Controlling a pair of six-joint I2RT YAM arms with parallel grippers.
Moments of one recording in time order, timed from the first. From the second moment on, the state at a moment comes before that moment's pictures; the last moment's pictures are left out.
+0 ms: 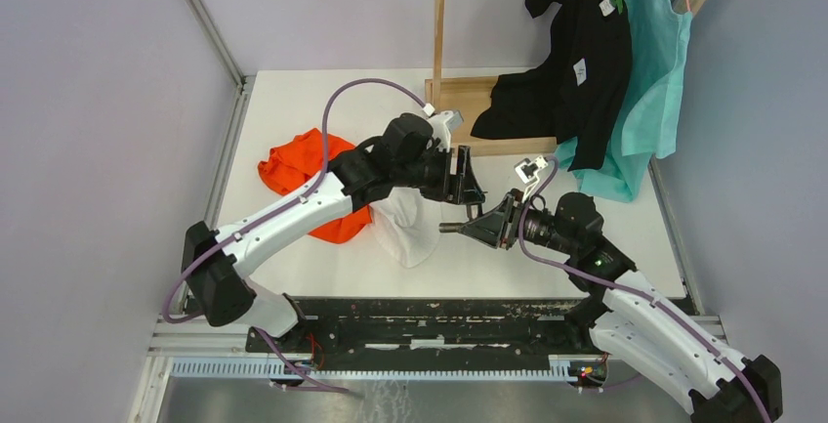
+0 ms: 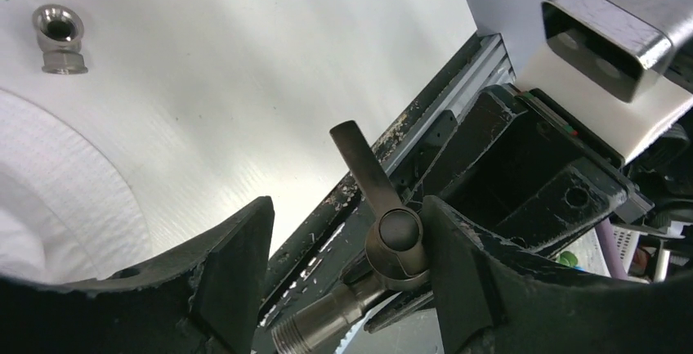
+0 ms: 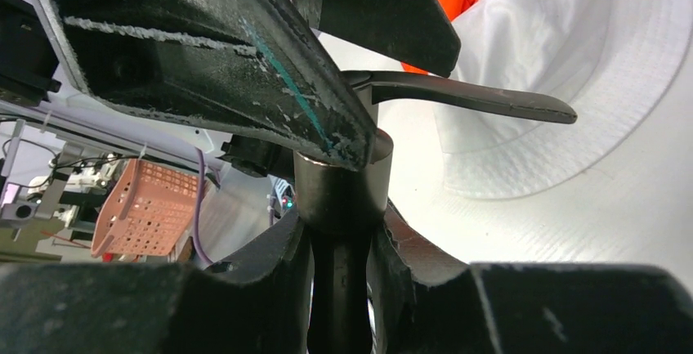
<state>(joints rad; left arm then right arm) -0.88 1.47 1.36 -0.46 0.30 -0.60 0.59 0.71 0.46 0.13 -0.56 0.75</state>
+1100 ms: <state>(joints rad) -0.92 1.55 1.40 -0.48 0.26 -0.73 0.59 0.66 0.48 -0.04 -0.46 0.63</state>
